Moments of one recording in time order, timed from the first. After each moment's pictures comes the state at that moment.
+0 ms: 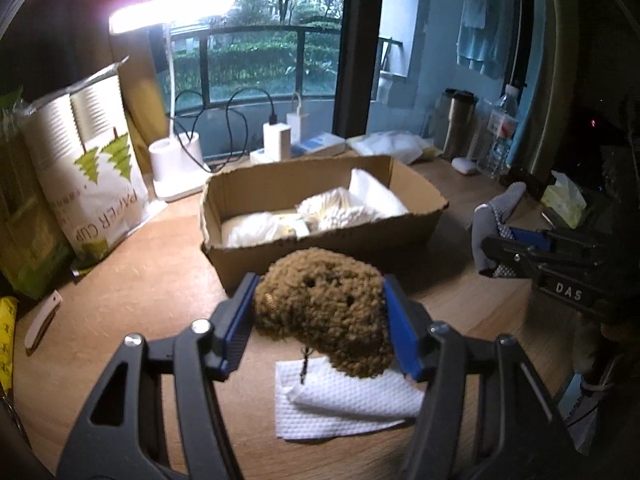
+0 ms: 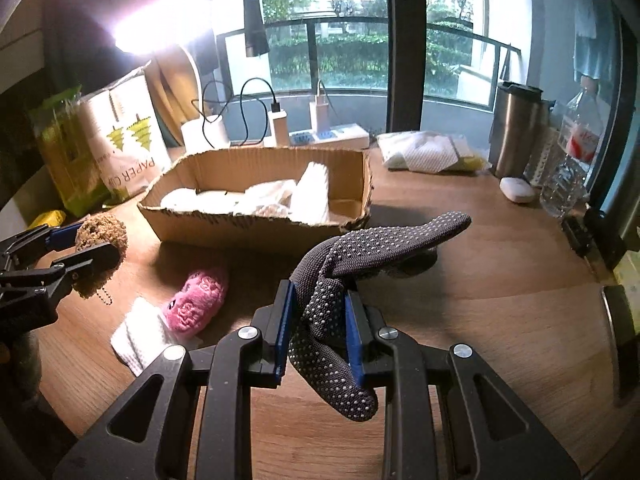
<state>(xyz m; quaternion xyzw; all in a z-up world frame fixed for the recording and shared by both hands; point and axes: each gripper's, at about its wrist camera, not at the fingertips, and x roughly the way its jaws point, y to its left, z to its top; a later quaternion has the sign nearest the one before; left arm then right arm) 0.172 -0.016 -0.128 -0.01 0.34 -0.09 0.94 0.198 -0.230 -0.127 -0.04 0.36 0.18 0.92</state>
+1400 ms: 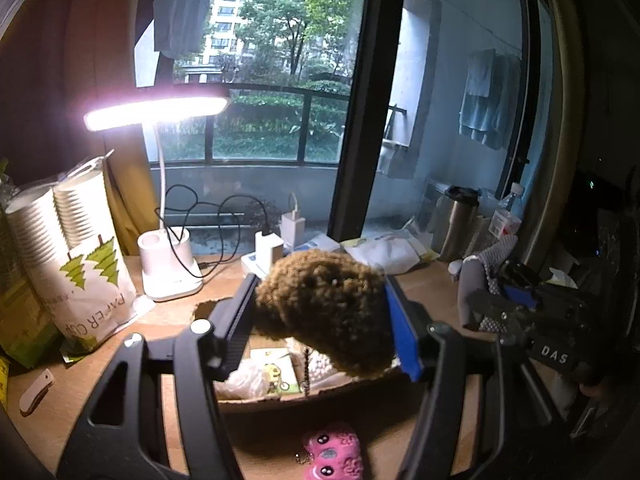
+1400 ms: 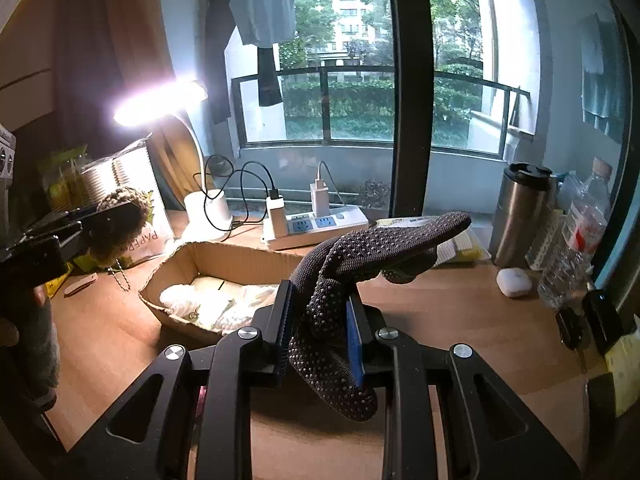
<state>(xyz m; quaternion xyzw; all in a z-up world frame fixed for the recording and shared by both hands) 0.237 -0.020 -0.056 -0.06 0.23 -0.08 0.97 0.251 -0.239 -0.066 -0.04 0.28 0.21 0.94</state>
